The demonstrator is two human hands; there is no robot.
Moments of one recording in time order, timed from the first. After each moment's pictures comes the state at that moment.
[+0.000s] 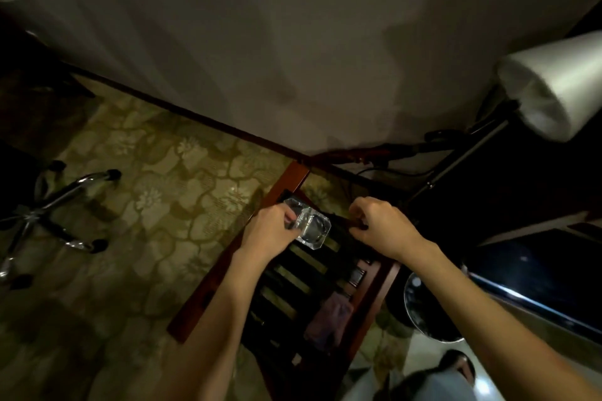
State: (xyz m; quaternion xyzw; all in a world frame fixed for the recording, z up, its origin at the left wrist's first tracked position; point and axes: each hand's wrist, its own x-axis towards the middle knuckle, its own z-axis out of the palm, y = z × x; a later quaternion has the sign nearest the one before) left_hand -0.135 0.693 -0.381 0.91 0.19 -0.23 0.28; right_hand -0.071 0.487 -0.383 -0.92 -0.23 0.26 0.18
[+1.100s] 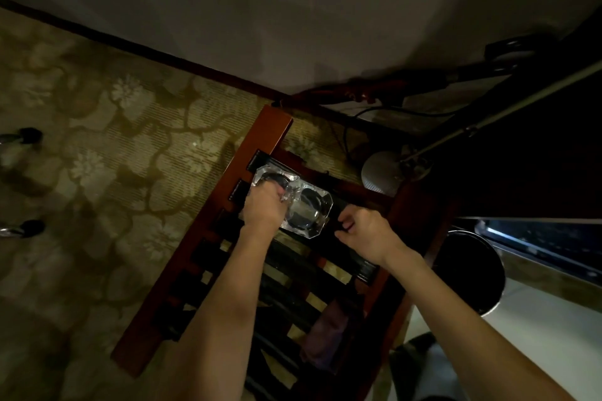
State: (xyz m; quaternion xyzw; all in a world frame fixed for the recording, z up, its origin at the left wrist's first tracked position) left_hand -0.062 0.710 -0.621 0.88 0.29 -0.26 0.27; right_hand -0.060 0.514 -0.608 -0.87 -0.07 0.41 0.28
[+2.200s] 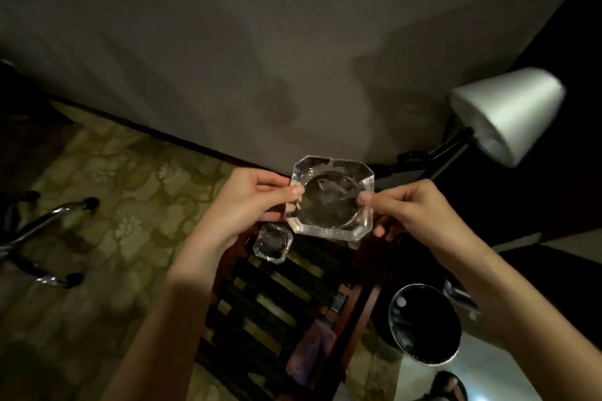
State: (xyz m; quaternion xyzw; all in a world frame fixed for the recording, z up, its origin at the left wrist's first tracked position) left_hand -0.081 0.664 -0.251 0.75 0.19 -0.14 0.62; right_hand -0.048 0.434 -0.262 -0.74 -0.01 0.26 0.62
